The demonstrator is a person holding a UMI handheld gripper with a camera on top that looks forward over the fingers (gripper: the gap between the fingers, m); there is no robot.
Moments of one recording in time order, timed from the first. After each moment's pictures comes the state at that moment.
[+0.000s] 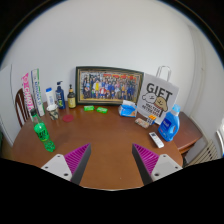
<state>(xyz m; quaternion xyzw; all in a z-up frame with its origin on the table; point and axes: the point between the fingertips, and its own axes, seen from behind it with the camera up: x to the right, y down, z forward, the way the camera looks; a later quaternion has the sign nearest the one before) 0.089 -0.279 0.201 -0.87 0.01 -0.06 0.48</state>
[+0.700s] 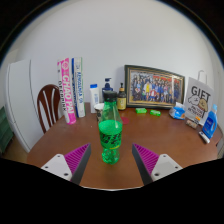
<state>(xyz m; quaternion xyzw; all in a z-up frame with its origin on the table) -0.217 -0.226 0.115 -0.85 -0.06 0.04 0.53</state>
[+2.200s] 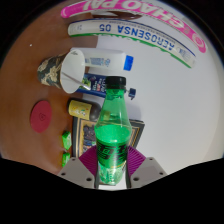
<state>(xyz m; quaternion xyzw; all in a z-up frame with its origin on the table) -0.165 0.130 0.203 -0.49 -0.52 -0.58 0.39</state>
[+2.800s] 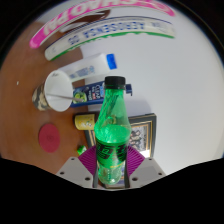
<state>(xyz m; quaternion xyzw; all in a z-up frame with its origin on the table) -0.169 0.140 0.180 -0.61 -0.48 -0.45 0.43</state>
